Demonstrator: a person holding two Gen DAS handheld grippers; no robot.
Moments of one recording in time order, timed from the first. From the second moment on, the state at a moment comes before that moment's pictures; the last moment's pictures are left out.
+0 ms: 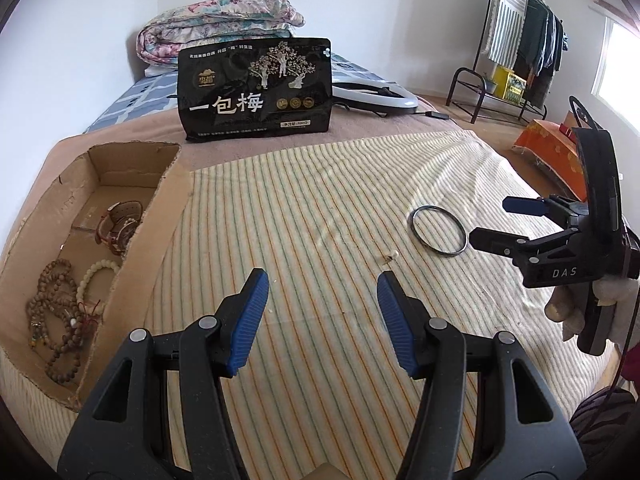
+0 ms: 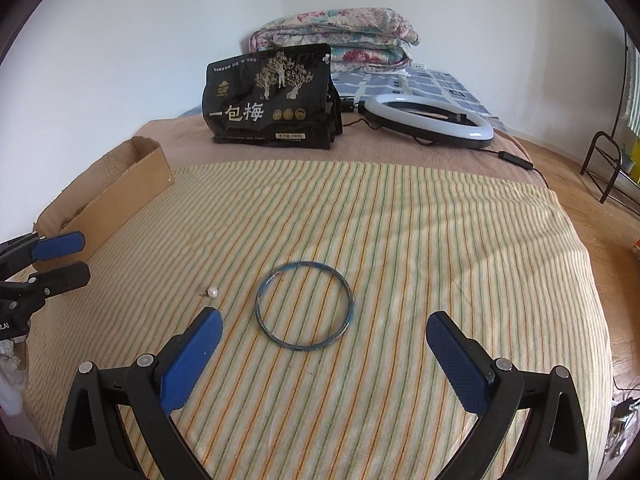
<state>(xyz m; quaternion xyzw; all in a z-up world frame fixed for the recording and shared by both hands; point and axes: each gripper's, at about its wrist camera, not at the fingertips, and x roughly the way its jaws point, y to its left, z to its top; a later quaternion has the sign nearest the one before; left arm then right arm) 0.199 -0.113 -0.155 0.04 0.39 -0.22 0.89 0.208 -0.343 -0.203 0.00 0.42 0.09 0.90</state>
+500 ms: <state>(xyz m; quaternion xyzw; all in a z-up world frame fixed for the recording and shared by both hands) 0.215 -0.136 -0.180 0.05 0.41 -0.22 0.88 0.233 -0.325 -0.234 -0.05 0.45 0.09 0.89</state>
